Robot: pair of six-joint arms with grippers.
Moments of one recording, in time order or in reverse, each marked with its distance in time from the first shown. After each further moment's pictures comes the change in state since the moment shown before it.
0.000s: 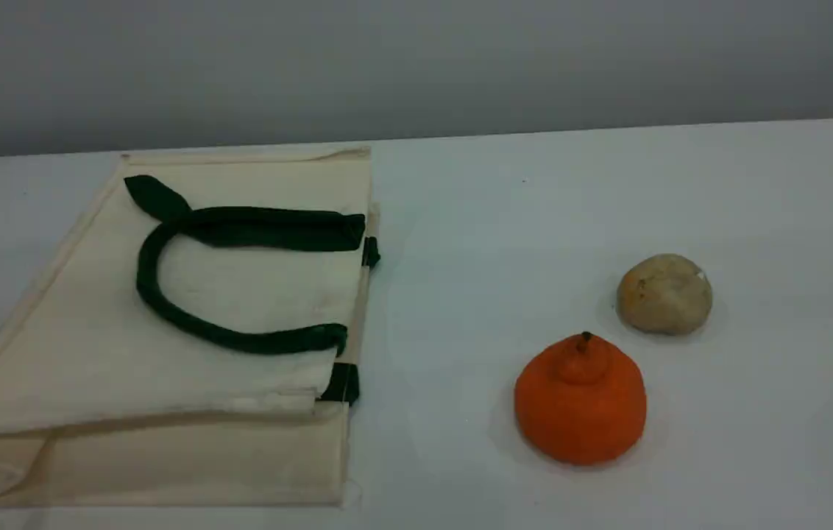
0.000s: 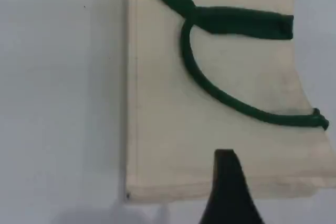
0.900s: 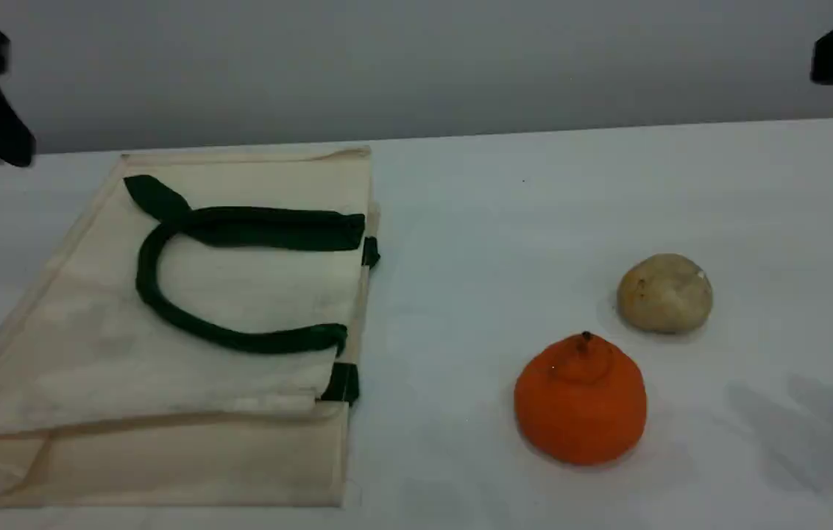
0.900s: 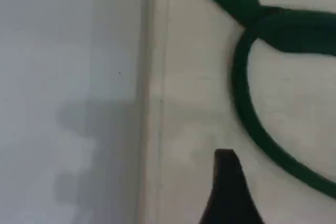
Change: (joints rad) left arm 0.000 0.736 -0.237 -0.038 -0.269 0.031; right arm 0.000 0.664 0.000 0.834 -0.097 -0.821
